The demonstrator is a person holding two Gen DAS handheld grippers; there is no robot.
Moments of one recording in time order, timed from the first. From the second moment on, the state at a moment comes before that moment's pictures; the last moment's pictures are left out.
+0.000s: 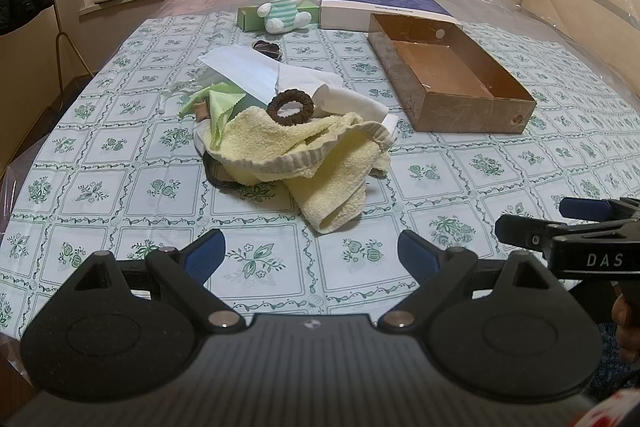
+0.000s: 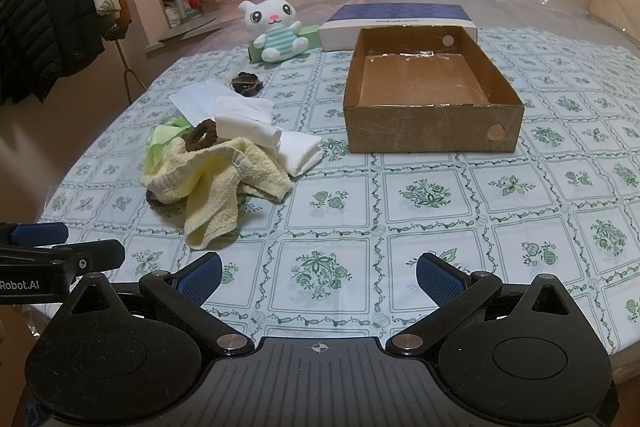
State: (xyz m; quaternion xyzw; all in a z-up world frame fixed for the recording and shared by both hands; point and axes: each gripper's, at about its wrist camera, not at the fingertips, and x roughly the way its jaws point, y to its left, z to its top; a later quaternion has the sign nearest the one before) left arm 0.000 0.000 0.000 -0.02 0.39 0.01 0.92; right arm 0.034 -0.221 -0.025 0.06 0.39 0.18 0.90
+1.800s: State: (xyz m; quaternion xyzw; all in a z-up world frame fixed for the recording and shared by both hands) left arm 0.001 0.000 -0.008 -0.02 0.39 0.01 0.92; right arm 0.036 -0.218 -0.029 0.05 0.39 0.18 0.90
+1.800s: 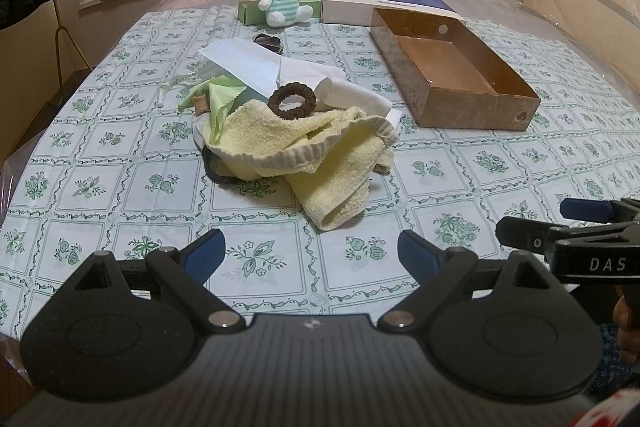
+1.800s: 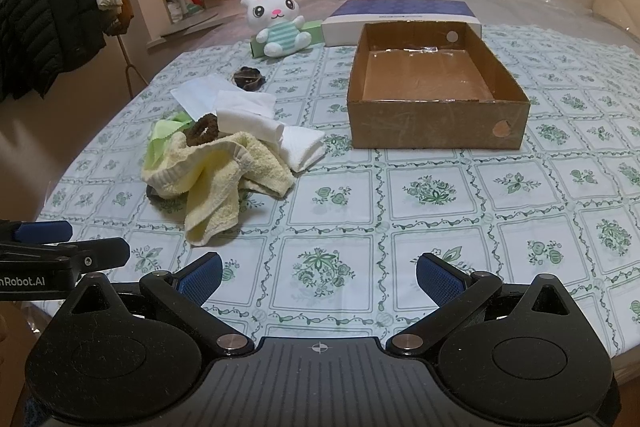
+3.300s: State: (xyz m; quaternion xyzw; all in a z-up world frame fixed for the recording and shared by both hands) left arm 0.053 0.031 -0.007 -0.02 0.37 0.02 0.93; right arm 0.094 -0.202 -0.023 0.08 0.34 0.22 0.91
